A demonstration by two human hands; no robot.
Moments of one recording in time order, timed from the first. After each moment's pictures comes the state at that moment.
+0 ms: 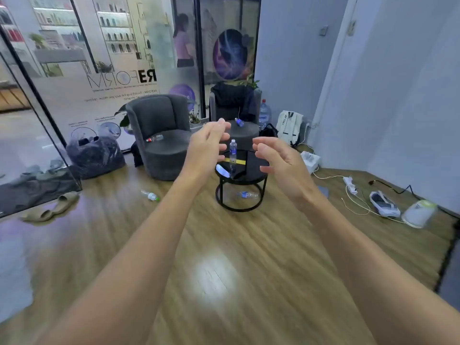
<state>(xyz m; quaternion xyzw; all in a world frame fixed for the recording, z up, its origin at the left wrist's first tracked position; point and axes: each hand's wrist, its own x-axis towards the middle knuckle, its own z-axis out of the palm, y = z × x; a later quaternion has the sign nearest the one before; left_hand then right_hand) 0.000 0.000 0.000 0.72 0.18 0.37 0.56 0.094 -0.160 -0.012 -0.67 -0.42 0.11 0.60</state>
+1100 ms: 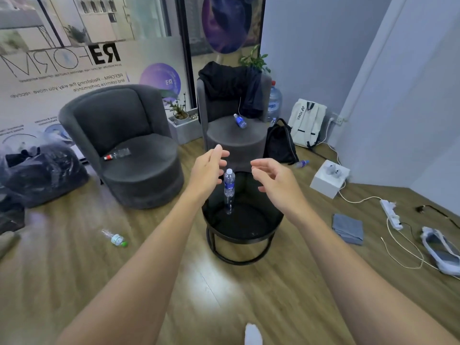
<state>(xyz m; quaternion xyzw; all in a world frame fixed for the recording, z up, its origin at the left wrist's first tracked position) 0.556 0.441 -0.105 0.71 0.33 0.24 0.57 0.644 0.291 -0.104 -0.75 -0.32 0.18 0.55</state>
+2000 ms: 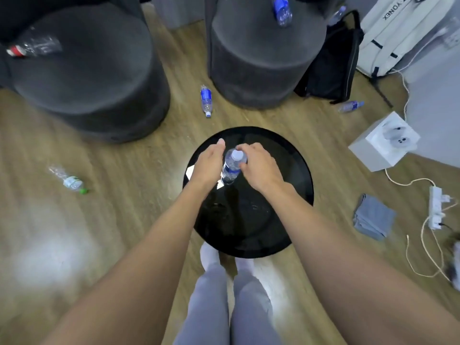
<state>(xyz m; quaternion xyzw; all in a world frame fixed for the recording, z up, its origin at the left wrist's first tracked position) 0.848 0.713 -0.424 0.55 0.54 0.05 0.64 0.954 0.636 -0.416 -0.86 -0.41 0.28 0.09</state>
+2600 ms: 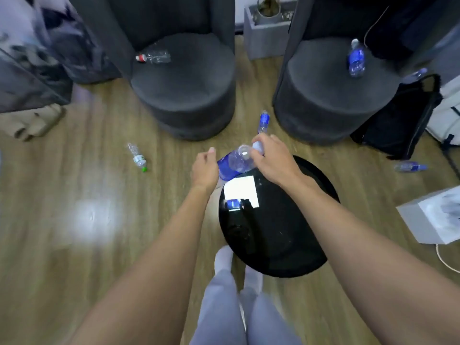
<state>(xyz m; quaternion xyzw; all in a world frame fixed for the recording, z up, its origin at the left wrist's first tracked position) 0.764 0.714 -0.351 0.46 0.70 0.21 0.50 0.925 0.679 -0.323 -0.75 -0.56 0.29 0.20</state>
